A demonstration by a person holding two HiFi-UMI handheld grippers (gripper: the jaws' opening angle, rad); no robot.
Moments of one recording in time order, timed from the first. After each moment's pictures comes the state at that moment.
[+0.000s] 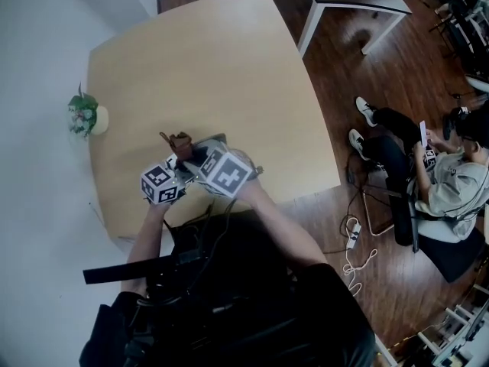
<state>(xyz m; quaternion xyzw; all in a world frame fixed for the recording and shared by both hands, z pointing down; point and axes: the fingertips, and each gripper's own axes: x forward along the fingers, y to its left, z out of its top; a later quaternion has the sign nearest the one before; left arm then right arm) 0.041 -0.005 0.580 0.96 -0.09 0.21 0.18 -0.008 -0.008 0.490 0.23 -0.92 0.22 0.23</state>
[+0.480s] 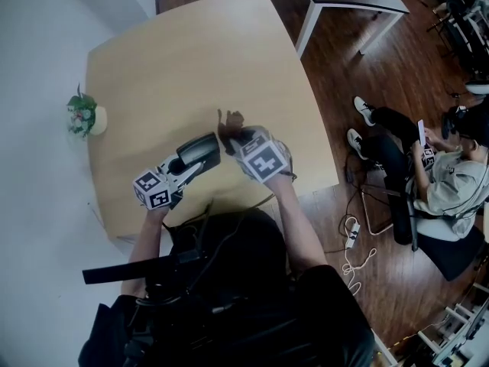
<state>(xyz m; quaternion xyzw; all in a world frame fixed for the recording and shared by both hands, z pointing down) 0.023 -0.008 0.562 0.96 -0.13 0.13 0.23 0.131 -0.035 0.537 0.40 -0.83 0.24 0.30</state>
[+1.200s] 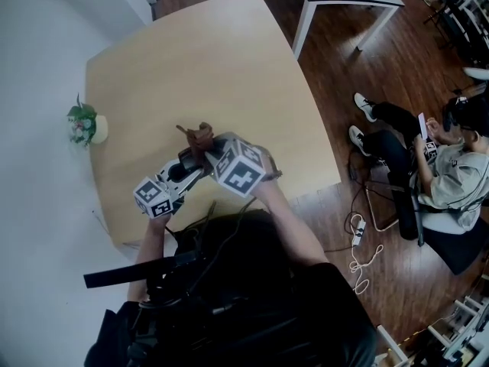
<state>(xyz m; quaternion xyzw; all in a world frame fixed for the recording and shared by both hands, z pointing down) 0.028 -0.003 0.544 0.97 -0.12 0.13 0.17 0.065 -0.027 0.505 0.32 -0.88 0.16 0.31</state>
